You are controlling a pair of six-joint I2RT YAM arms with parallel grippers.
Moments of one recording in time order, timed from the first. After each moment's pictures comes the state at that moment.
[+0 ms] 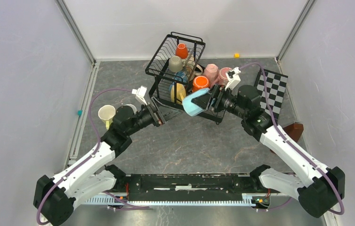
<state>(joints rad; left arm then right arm) -0.61 0.88 0.59 0.27 0.37 -1.06 0.52 1.06 0.89 -0.04 -0.31 0.69</state>
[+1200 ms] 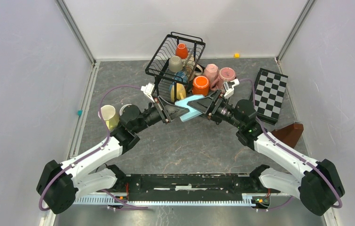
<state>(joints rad) -0.70 1.03 0.61 0.54 0.37 -1.15 0.59 1.07 0.62 0.49 -0.37 1.20</state>
